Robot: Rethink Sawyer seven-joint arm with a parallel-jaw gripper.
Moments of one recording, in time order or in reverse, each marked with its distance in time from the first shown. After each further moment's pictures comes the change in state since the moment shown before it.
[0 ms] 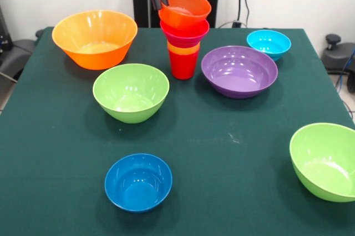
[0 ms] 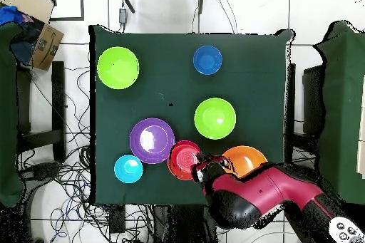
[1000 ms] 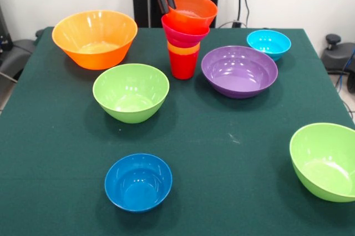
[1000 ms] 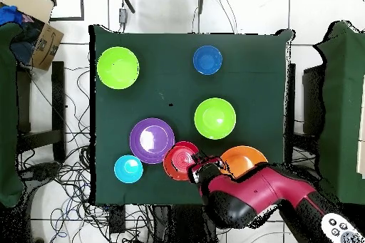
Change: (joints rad) arm 0.034 0.029 -0.046 0.000 -0.031 -0.044 0.000
